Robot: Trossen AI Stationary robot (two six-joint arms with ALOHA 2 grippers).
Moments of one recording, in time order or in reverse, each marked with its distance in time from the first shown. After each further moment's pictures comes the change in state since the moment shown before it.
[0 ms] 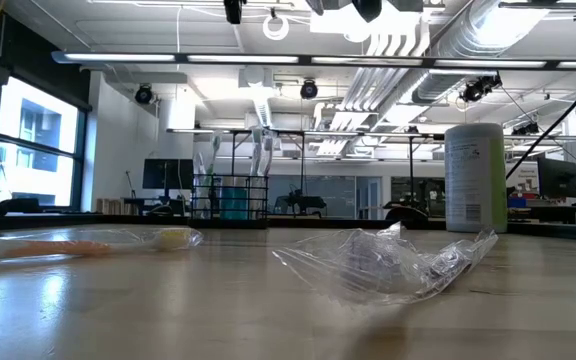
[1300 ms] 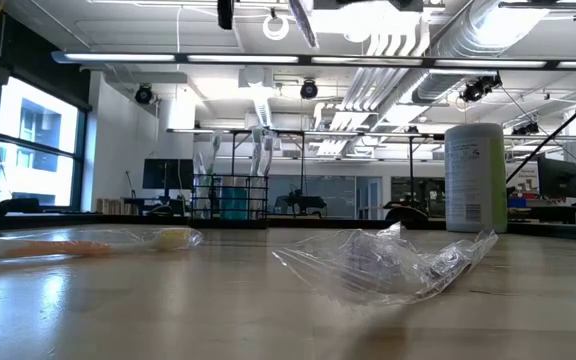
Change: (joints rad) left arm 0.011 -0.017 -0.001 -0.061 -0.122 0.048; right arm 0.025 -0.116 0.000 -0.155 0.297 -0.128
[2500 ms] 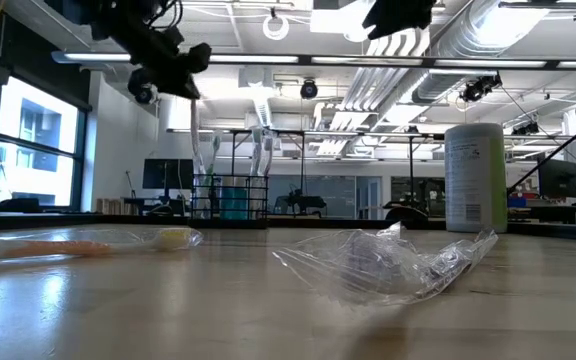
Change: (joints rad) left arm 0.630 -0.138 -0.097 -0.398 -0.321 -0.053; right arm -0.357 -0.120 0.000 -0.232 -0.261 -0.208
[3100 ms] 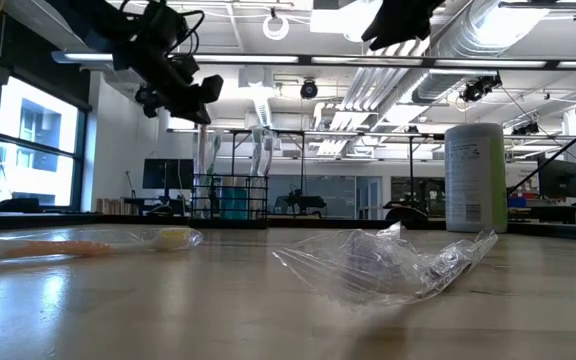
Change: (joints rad) left arm 0.068 0.183 0.000 0.137 0.099 0.081; right arm -0.142 0.000 -0.003 0.024 -0.088 -0.034
